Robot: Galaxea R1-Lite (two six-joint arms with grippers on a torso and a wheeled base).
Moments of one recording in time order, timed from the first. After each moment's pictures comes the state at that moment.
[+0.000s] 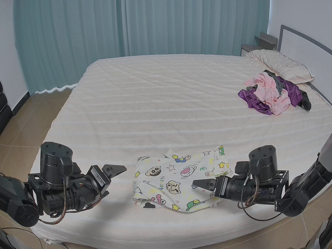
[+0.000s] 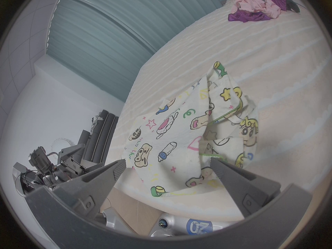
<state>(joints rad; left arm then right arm) -0.53 1.55 -0.41 -0.58 0.02 -1.16 0.64 1.89 -0.48 -0.85 0.11 0.78</state>
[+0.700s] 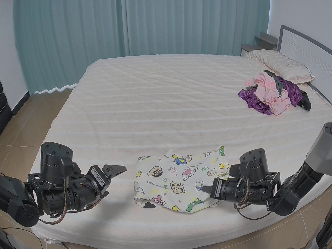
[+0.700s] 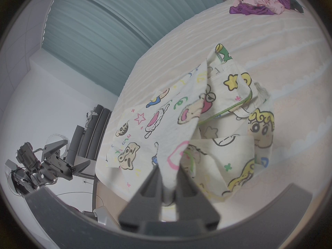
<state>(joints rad) -0.53 1.55 -0.41 -0.58 0.02 -1.16 0.63 1.99 -0.53 -0.85 0.10 0.75</state>
